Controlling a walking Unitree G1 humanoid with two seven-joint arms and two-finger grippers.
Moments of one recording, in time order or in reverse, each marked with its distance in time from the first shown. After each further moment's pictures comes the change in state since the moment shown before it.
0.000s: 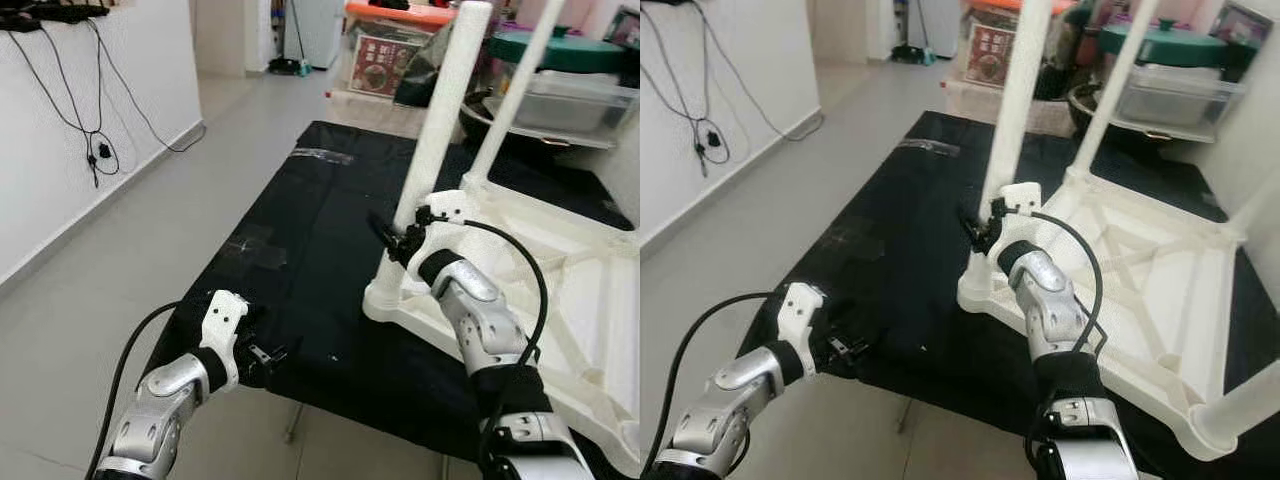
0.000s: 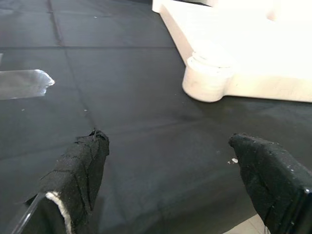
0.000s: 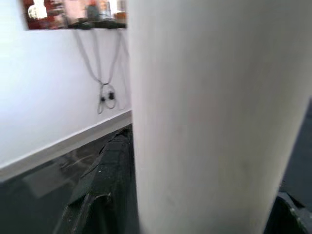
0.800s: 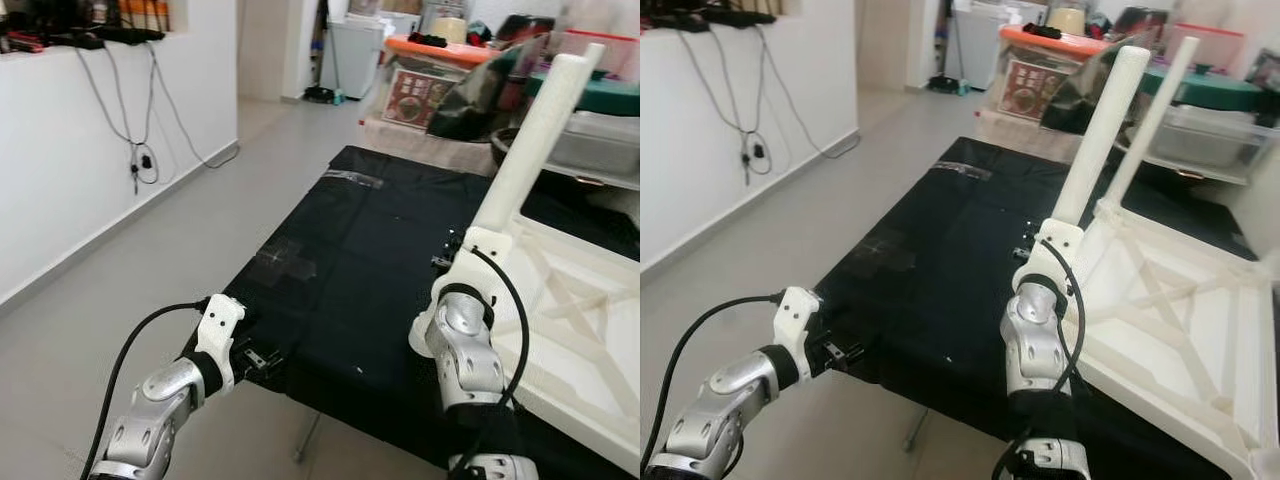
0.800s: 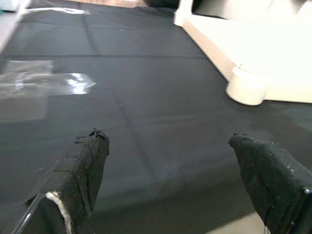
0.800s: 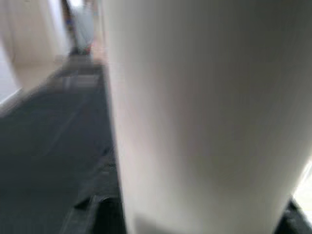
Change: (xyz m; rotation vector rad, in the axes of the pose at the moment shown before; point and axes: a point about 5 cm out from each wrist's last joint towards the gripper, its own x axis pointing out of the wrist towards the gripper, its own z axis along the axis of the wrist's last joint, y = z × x) left arm 0.000 -0.002 -0.003 -0.009 0.006 -0.002; right arm -0.032 -0.022 -0.031 0.055 0.134 -0.870
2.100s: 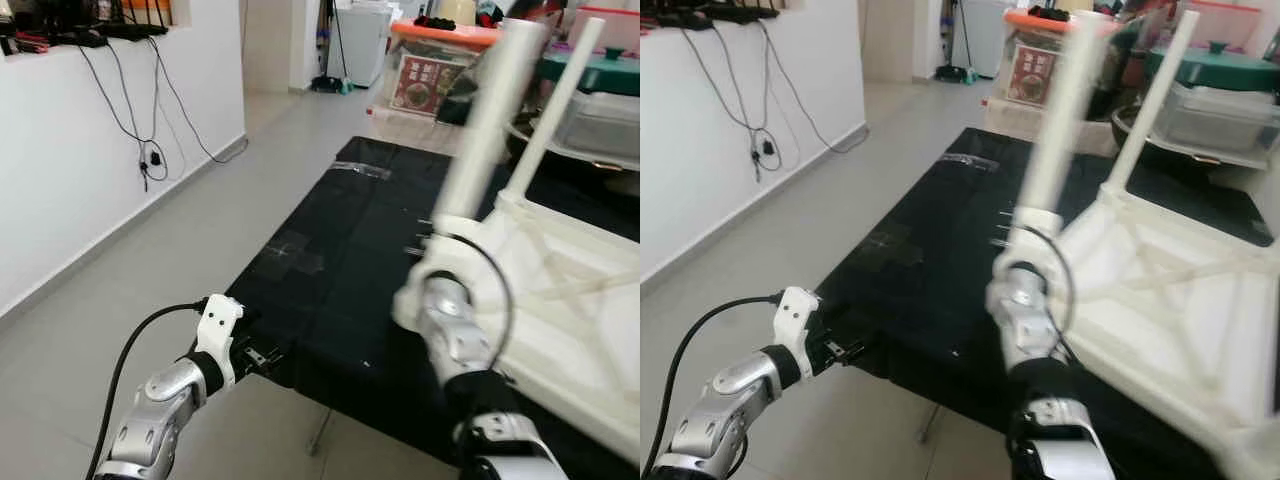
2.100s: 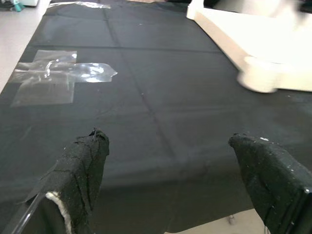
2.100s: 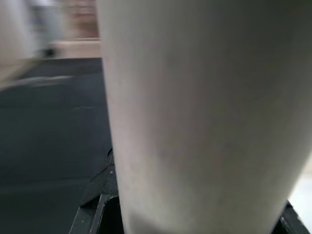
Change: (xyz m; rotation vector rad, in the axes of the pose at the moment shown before) left arm -0.004 0.008 -0.001 0.001 0.004 0.043; right arm 0.018 -0.027 -0.013 -0.026 0.019 -0.211
